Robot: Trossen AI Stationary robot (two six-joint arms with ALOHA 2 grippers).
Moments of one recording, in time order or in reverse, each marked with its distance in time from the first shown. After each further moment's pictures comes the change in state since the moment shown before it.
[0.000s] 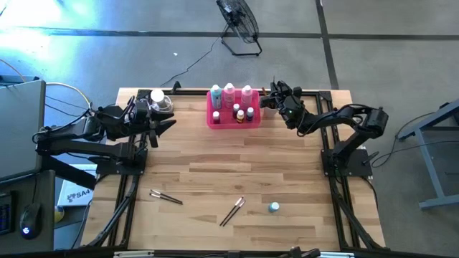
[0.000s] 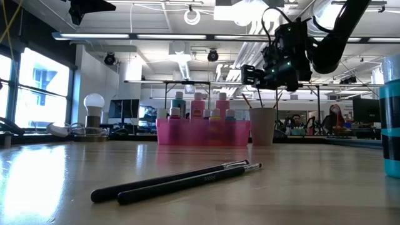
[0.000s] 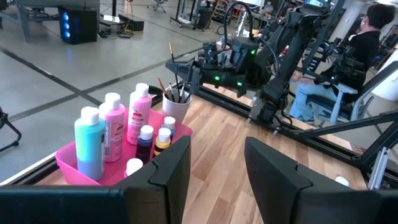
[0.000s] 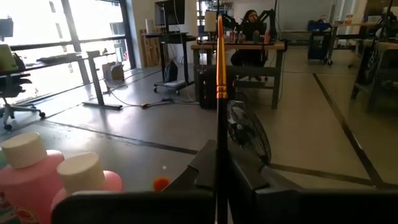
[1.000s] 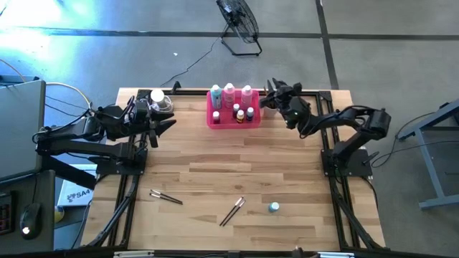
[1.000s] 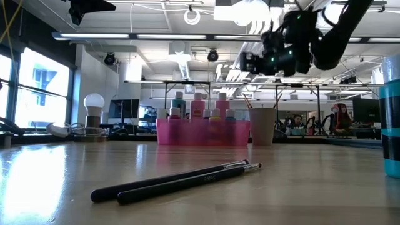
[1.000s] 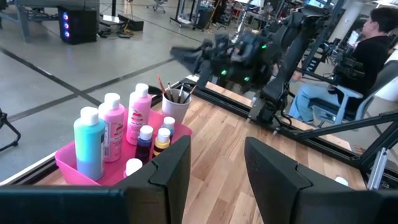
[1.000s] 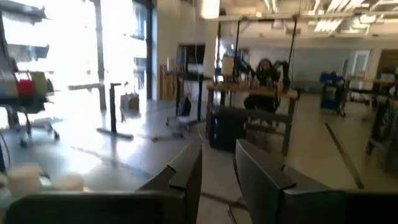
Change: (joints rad) left arm 0.000 0.000 0.000 0.001 0.000 -0.001; right arm 0.039 -0.035 0.000 0.165 -0.046 -0.234
